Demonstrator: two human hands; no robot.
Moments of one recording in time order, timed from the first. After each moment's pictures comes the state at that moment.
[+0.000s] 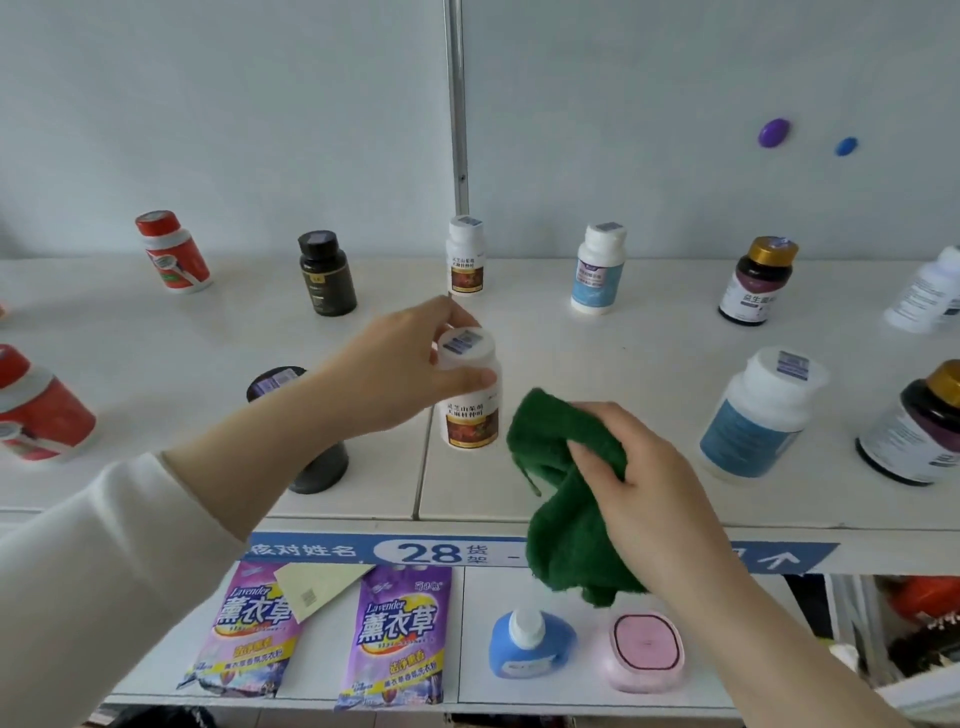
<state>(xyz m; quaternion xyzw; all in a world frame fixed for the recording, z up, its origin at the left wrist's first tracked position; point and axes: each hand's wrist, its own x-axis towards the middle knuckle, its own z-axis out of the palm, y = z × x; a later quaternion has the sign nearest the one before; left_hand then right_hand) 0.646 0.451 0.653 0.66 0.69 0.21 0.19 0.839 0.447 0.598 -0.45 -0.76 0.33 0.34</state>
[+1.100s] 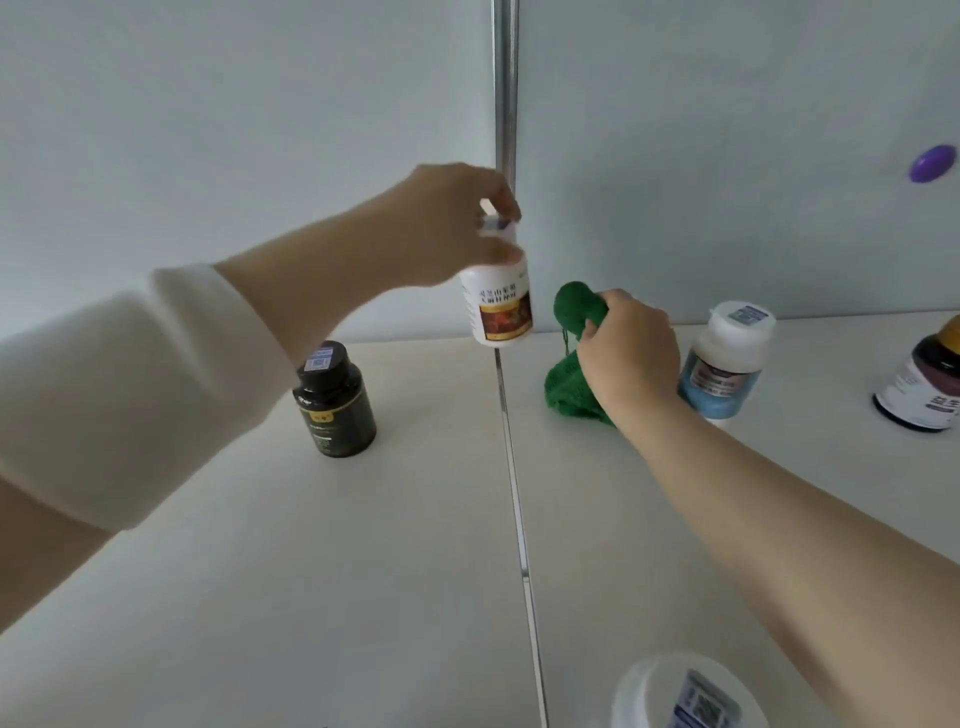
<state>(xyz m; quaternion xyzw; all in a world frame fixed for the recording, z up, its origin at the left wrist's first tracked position) 0.538 0.653 0.721 0.73 0.65 0.19 0.07 0.687 0.704 0.604 -0.65 -0.68 0.07 0.32</state>
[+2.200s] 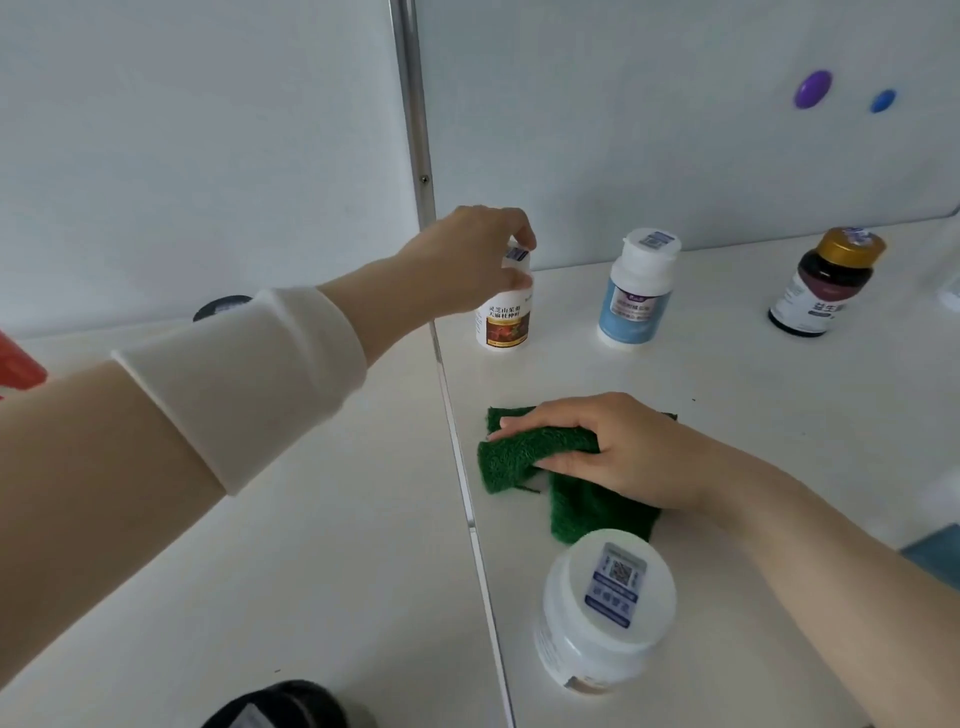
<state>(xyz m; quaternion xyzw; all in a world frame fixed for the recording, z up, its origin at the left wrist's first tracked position) 0.595 0.678 0.652 0.78 0.59 0.15 0.09 0.762 0.599 0.591 -0.38 -0.84 0.38 0.12</state>
